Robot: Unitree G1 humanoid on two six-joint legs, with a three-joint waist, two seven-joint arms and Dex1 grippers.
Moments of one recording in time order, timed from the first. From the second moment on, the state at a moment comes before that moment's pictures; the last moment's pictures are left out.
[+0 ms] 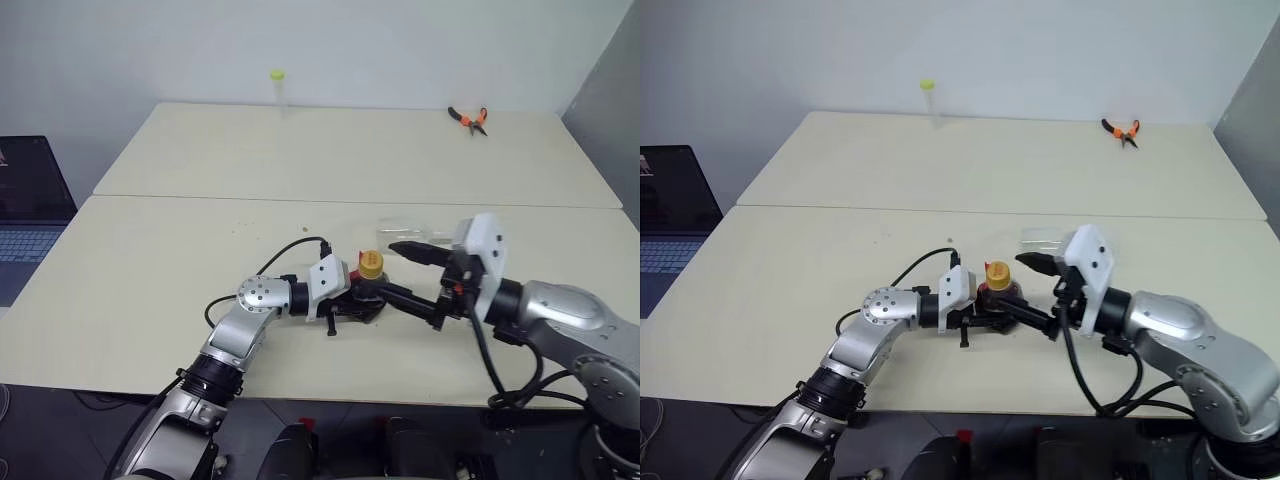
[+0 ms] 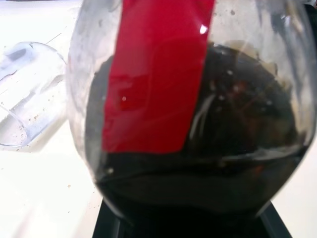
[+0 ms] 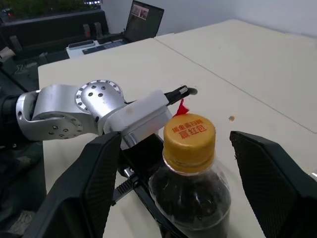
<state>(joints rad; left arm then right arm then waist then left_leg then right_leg) -0.46 0.35 -0.31 0.16 -0.16 0.05 -1.06 -0.29 -0.61 0.03 -0.77 0.77 0.89 0.44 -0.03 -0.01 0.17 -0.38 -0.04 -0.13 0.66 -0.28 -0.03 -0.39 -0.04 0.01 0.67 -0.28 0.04</state>
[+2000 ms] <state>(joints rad) -0.44 0.32 -0.31 0.16 -0.18 0.06 -1.08 0.15 -0.54 -0.20 -0.28 0.36 0.38 0.40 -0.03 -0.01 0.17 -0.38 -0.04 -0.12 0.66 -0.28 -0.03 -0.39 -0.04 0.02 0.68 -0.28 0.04</state>
